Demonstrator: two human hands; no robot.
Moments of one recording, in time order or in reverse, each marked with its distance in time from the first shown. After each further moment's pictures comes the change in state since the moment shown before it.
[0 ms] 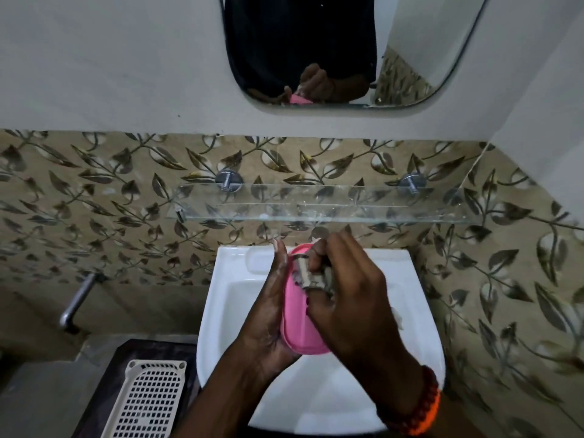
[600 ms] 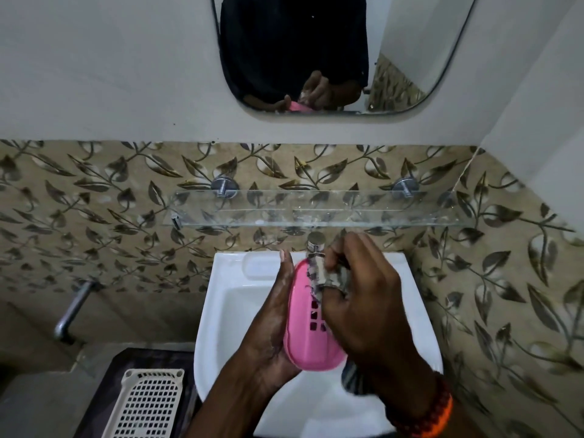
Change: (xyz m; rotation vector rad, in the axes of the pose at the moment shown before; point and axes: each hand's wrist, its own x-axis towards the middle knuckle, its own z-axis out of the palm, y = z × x) left_hand -0.002 -0.007 0.000 0.072 -0.017 -0.025; right_hand -0.001 0.008 -0.015 0.012 0.050 0.084
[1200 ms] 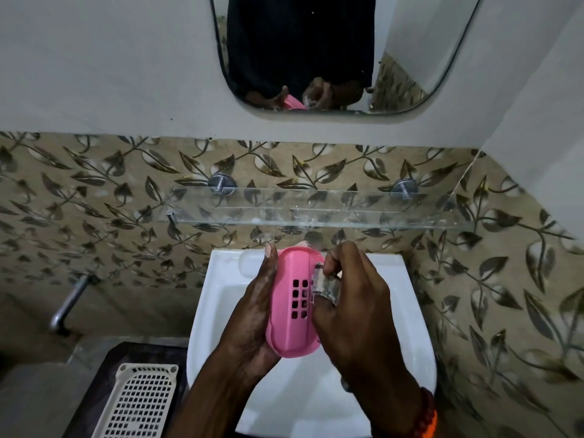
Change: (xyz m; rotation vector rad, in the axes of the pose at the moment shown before) left_hand 0.000 0.010 -0.010 0.157 0.094 0.115; right_hand -0.012 0.008 0.005 -0.048 -0.076 0.156
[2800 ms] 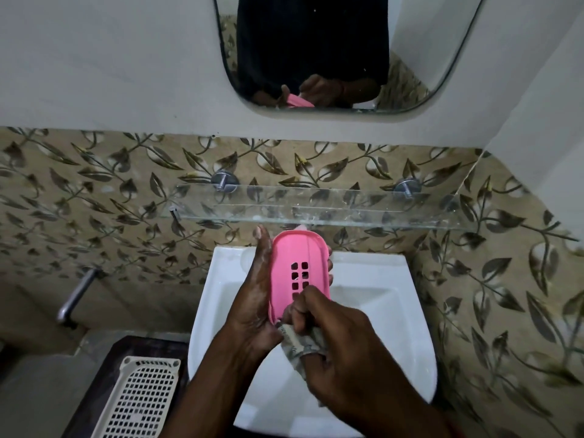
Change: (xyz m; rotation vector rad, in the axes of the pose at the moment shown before) left_hand 0.017 0.008 0.007 0.011 0.064 0.031; right_hand -0.027 -0.004 -0.022 0.209 -0.420 -0.170
